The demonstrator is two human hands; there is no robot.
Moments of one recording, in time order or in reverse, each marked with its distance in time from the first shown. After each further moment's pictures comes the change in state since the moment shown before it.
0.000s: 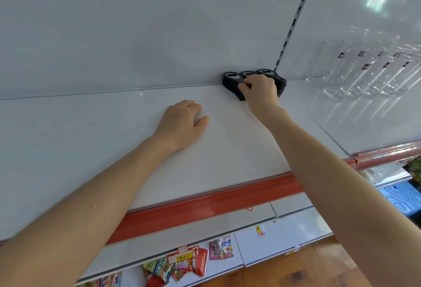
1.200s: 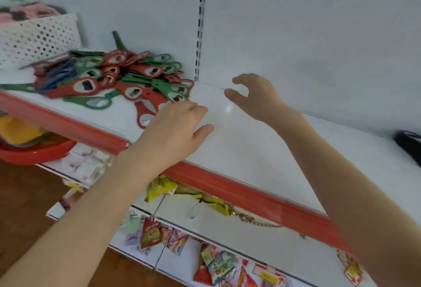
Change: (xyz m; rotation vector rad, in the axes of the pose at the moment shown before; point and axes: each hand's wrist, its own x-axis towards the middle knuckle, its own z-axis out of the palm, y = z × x) left_hand -0.256 -0.142 -0.167 0.277 0.316 -0.334; right_hand -0.118 -0.325 0.084 0.132 -0.420 -0.768
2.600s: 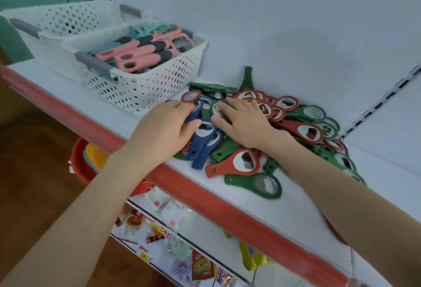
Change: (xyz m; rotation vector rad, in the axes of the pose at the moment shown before) left_hand -0.003 -0.371 -0.062 -0.052 0.023 -0.297; right_hand 0.217 -0.236 0.217 -0.354 -0.318 -0.213
